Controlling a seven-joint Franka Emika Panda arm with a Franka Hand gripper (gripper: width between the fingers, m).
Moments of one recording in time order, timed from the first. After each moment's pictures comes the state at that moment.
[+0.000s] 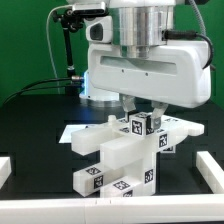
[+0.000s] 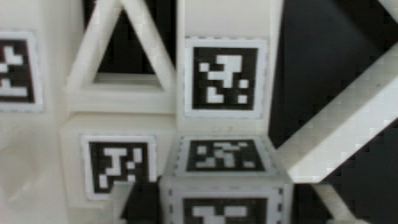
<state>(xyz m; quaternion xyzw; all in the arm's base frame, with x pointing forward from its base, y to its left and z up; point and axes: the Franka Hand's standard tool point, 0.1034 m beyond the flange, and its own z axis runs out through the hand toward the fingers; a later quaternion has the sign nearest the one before) 0.601 0.027 0.114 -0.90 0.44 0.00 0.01</state>
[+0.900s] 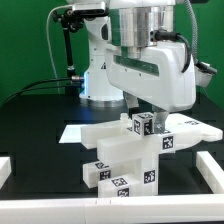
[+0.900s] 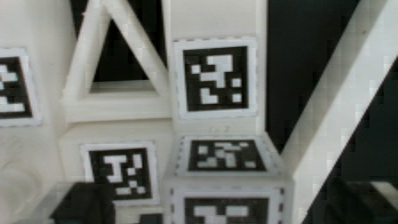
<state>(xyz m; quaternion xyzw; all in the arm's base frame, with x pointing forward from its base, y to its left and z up) 0.601 0.029 0.114 -0.82 0.57 0.00 0.02</state>
